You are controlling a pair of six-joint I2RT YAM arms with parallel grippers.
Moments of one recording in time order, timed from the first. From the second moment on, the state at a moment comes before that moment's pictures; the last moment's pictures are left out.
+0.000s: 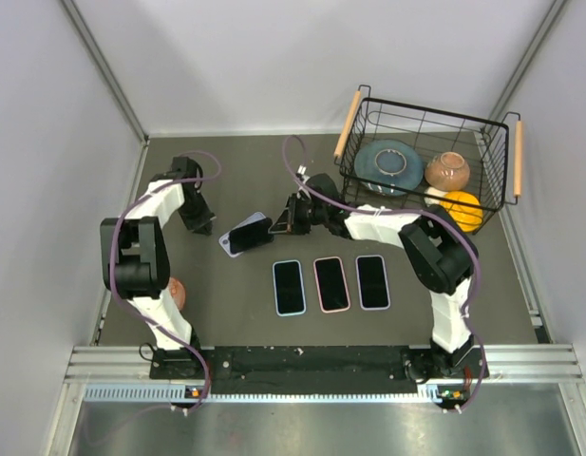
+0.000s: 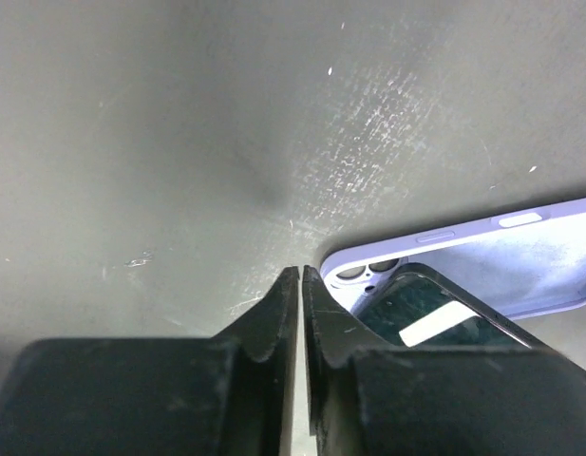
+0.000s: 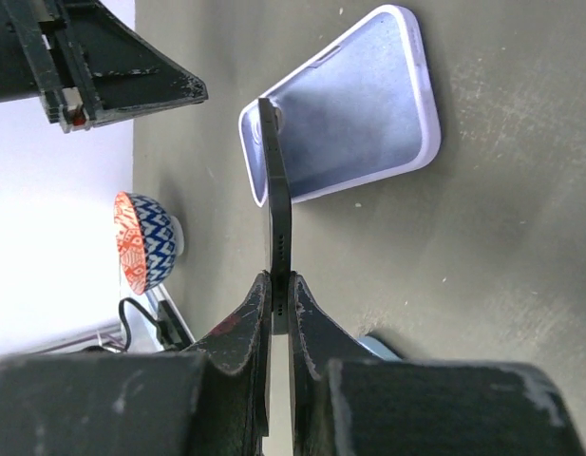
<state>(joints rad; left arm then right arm) 0.02 1.81 1.29 -0.76 0.01 -0.49 0.72 2.00 1.26 0.16 -0.43 0.85</state>
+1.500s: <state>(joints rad) 0.01 1.75 1.11 -0.71 0.14 -0.55 0.66 2.12 1.61 -0.25 -0.67 0.60</state>
